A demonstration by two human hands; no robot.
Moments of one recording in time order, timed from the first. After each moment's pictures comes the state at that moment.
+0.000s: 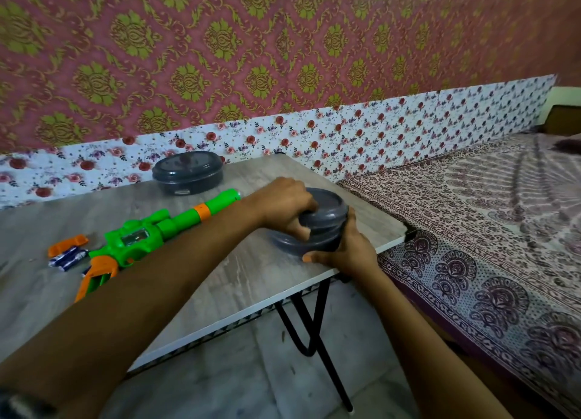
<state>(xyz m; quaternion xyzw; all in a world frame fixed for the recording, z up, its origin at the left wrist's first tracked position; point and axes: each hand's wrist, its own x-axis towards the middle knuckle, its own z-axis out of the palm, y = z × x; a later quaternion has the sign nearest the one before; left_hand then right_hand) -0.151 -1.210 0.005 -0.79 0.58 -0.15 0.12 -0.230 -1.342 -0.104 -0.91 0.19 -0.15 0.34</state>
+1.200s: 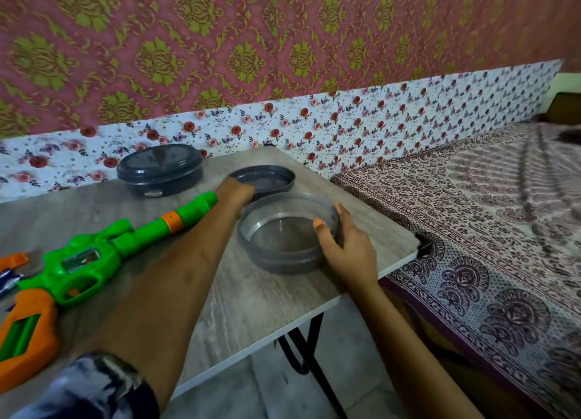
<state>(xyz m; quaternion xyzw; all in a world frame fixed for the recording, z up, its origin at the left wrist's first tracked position) 0.019 -1.242 -0.069 -0.88 0.02 0.01 -0.47 -0.191 -1.355 -0.110 -0.86 0.21 -0.28 0.38</state>
